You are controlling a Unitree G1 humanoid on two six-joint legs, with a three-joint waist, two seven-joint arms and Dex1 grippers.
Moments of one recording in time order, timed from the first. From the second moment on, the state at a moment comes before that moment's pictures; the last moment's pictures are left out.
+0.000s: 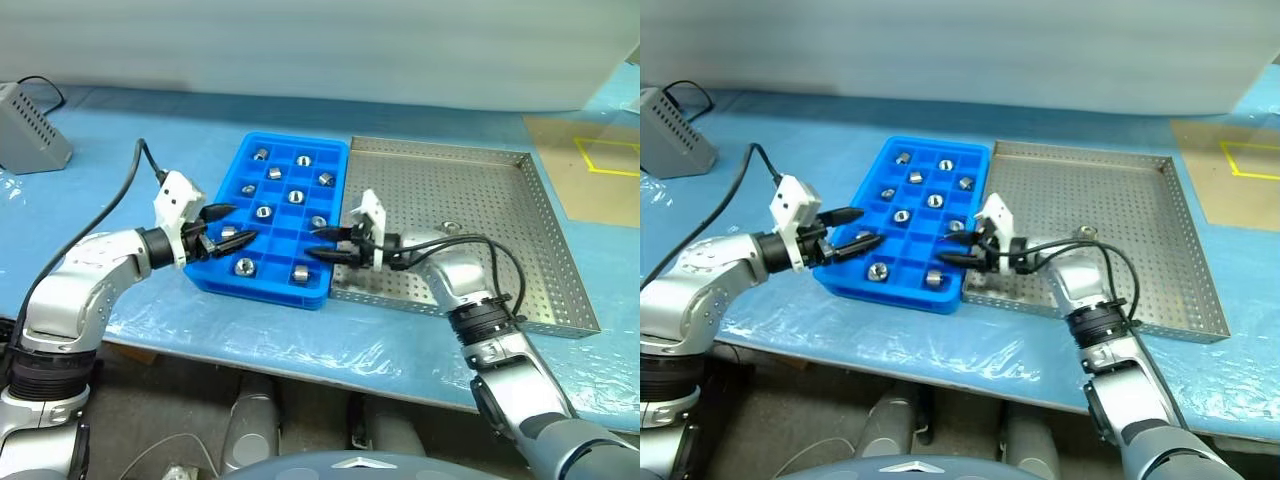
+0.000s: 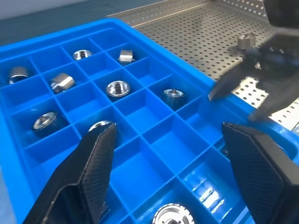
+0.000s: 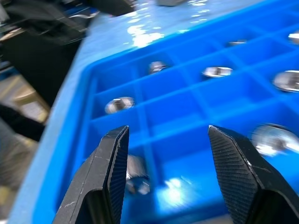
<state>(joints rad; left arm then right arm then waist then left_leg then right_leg) -0.35 0.68 0.10 -0.26 -0.53 0.67 -0.81 -0.61 -0.35 0.13 0.27 0.33 0.45 1.04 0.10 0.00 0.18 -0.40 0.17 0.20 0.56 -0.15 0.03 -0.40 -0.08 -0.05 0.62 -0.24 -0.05</state>
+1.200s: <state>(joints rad) -0.48 0.57 -0.05 -0.08 -0.44 0.57 -0.91 -0.59 -0.45 -0.18 0.81 0.22 0.02 0.69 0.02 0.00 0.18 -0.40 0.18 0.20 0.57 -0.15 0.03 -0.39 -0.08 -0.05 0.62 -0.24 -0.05</state>
